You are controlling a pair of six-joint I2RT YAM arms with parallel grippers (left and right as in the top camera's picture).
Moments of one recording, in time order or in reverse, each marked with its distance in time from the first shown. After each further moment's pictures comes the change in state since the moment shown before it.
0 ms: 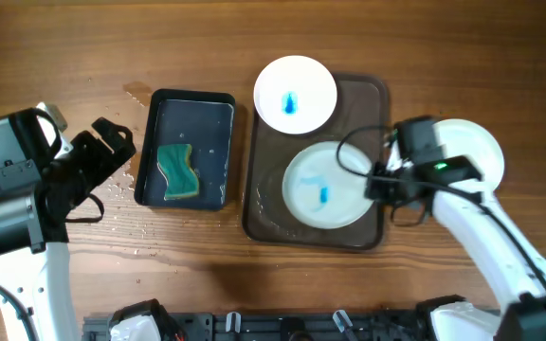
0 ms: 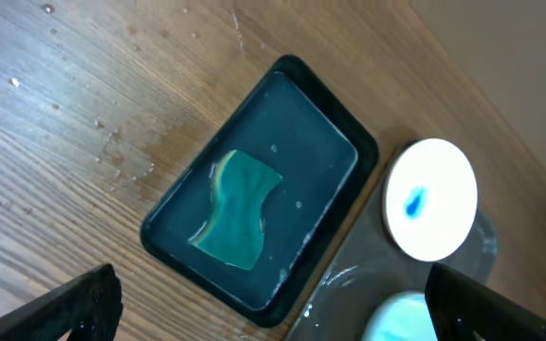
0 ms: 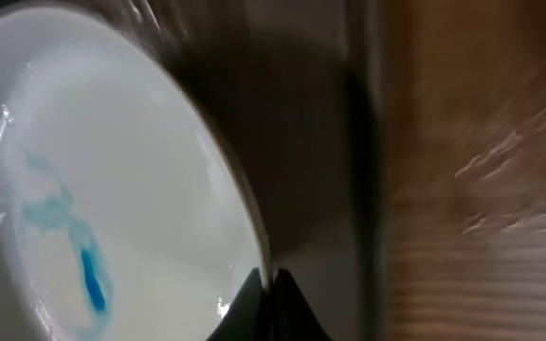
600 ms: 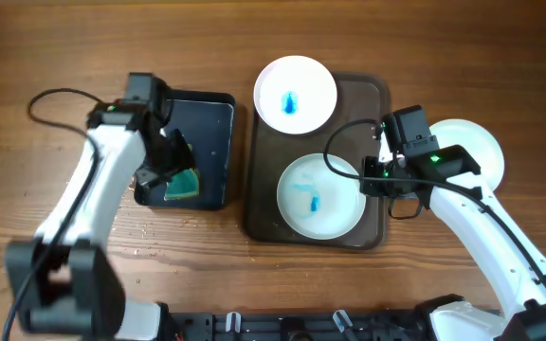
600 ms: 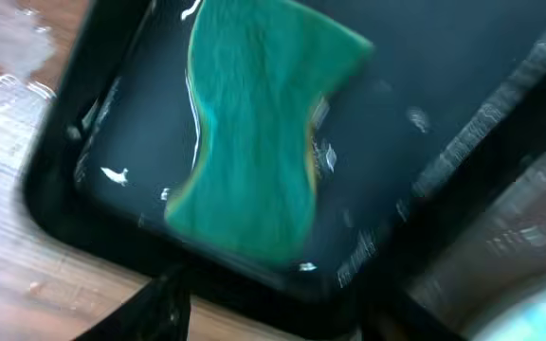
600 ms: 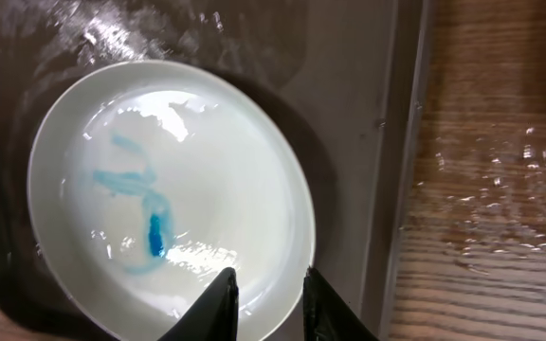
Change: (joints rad) left arm -0.364 0.555 -0.049 0.044 -0.186 -0.098; right arm 0.042 -0.009 0.146 -0.132 0.037 -0.157
